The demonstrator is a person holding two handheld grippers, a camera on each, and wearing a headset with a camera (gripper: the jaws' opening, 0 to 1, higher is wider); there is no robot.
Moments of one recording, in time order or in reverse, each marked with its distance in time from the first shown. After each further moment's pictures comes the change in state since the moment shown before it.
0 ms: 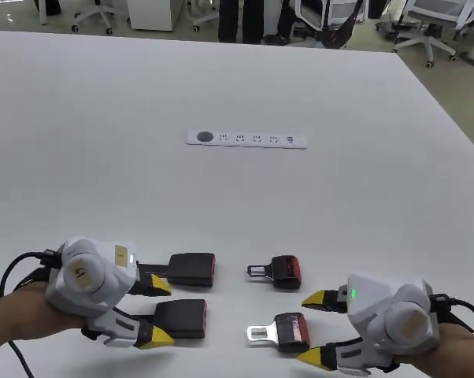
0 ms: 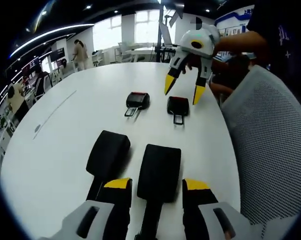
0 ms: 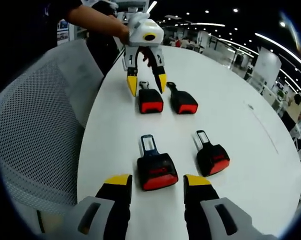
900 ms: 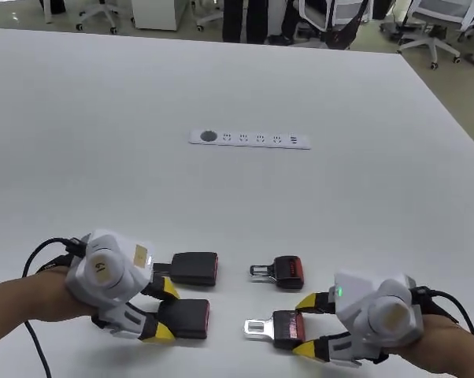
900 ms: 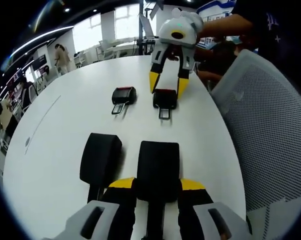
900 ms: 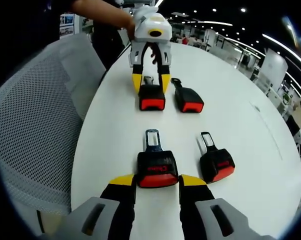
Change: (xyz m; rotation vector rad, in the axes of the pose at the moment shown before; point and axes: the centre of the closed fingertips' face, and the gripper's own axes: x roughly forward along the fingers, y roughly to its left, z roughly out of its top) left arm 0.007 0.001 -0.010 0.118 0.068 -0.086; right arm 0.017 -0.002 -0.001 -0.043 0.031 0.037
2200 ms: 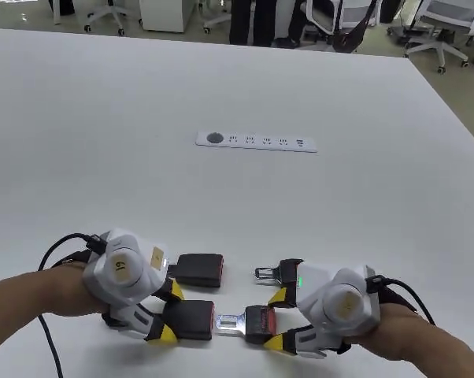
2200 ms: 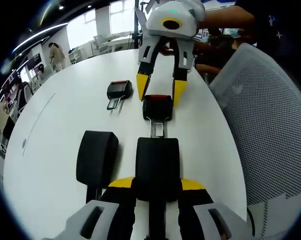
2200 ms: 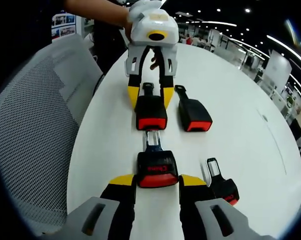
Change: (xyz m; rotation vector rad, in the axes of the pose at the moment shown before) left arm 0.006 0.000 -0.008 0.020 0.058 -0.026; right arm 0.030 -0.002 0.039 -0.016 0.002 0.031
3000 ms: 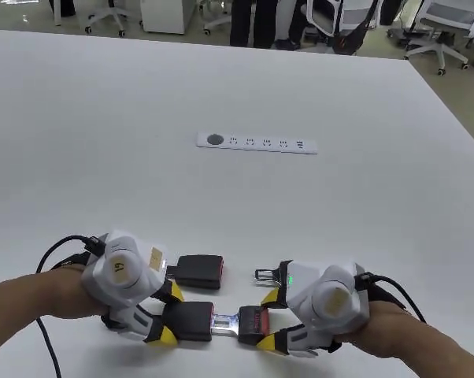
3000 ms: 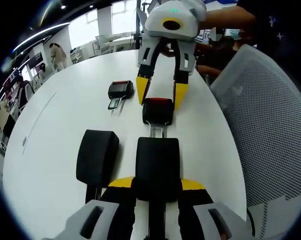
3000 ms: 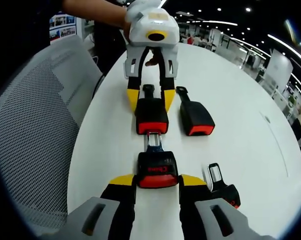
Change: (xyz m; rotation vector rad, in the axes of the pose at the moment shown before) left arm 0.001 -0.001 0.002 -0.013 -0.008 0.005; right arm 0.007 0.002 0.004 0.003 0.003 0.016
